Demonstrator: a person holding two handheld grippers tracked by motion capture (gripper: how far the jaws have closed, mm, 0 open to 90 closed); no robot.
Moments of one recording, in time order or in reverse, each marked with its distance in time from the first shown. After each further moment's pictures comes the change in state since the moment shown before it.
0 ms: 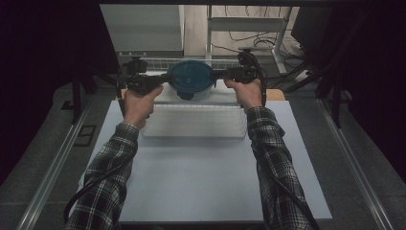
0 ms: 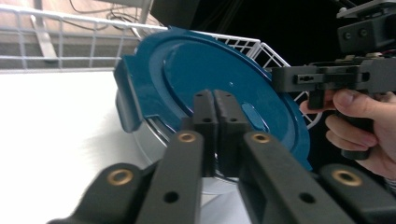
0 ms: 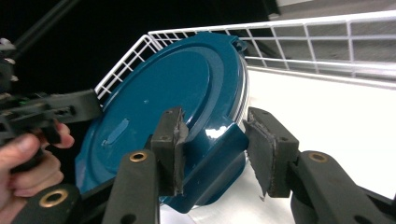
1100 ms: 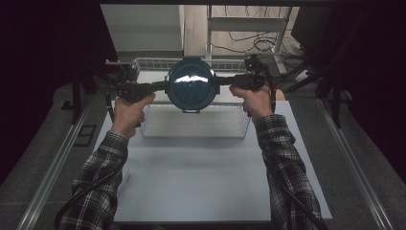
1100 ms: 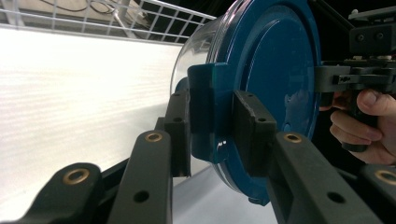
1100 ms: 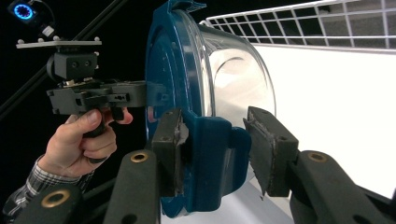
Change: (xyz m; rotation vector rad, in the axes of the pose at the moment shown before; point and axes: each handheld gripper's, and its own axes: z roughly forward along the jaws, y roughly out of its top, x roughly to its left) left arm 0.010 -0.015 -0.023 0.040 -0.087 -0.072; right arm 0.016 -0.019 -0.029 0.004 0.179 -0.009
